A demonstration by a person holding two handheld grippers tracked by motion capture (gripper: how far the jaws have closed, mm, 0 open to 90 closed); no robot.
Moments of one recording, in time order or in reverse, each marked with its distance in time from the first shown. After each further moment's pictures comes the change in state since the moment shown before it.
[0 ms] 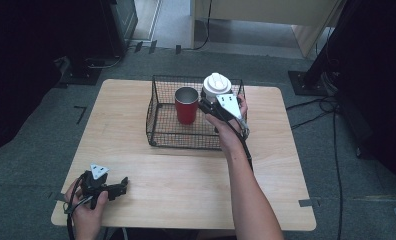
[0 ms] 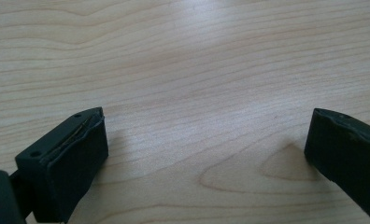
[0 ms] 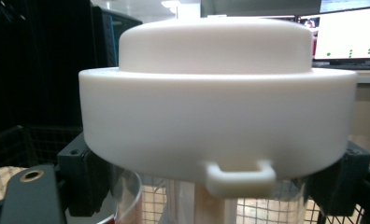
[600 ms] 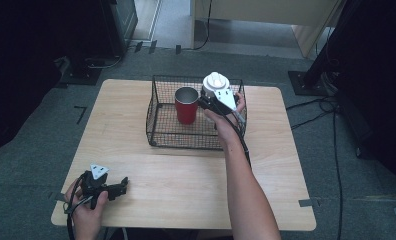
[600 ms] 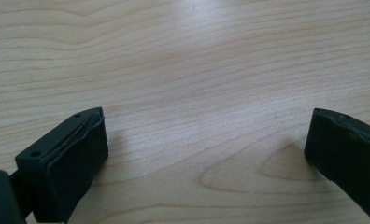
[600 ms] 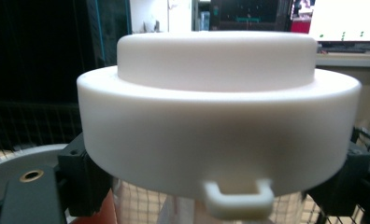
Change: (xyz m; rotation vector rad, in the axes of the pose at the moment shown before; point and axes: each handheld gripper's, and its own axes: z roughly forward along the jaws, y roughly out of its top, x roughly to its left) left arm 0.000 0.000 0.000 -0.001 0.000 -0.001; right arm -0.002 -0.014 0.027 0.101 -0.049 -0.036
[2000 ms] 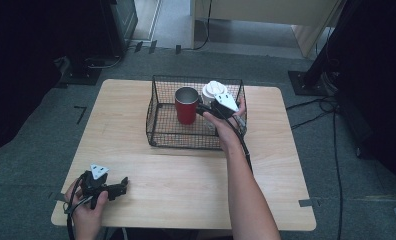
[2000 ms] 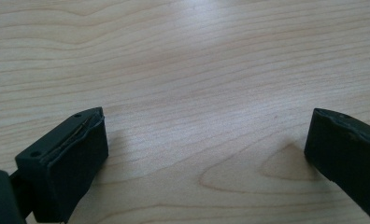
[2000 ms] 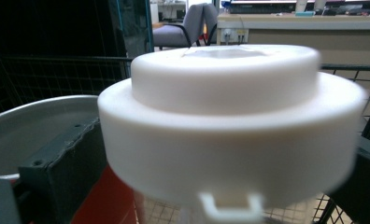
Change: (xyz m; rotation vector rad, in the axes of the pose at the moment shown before) left arm 0.000 0.000 0.000 0.000 0.000 0.000; right arm -0.005 -0.012 -0.007 0.105 0.096 0.032
